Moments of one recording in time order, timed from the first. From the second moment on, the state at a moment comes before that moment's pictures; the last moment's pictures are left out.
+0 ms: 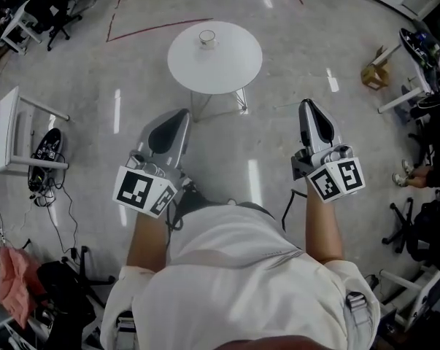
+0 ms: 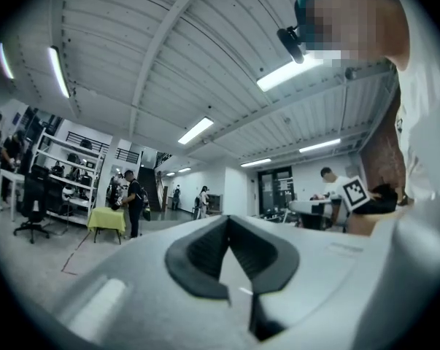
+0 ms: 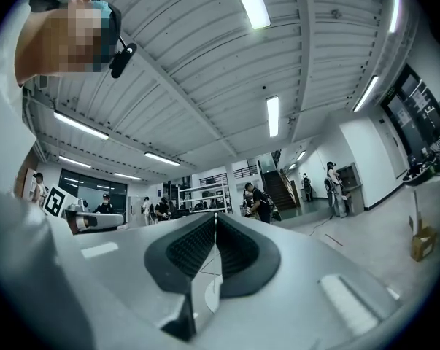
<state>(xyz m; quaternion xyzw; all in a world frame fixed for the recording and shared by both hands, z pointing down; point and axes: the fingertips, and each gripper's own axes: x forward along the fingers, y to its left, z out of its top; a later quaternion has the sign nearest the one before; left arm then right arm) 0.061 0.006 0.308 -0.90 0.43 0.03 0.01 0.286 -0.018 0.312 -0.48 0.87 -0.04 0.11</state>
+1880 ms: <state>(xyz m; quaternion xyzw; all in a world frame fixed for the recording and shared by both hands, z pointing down) -0.110 -0.532 0.408 -0.86 0.50 -0.03 -0.09 0.061 -0.693 0.592 -0.44 0.88 -0.16 -0.06</state>
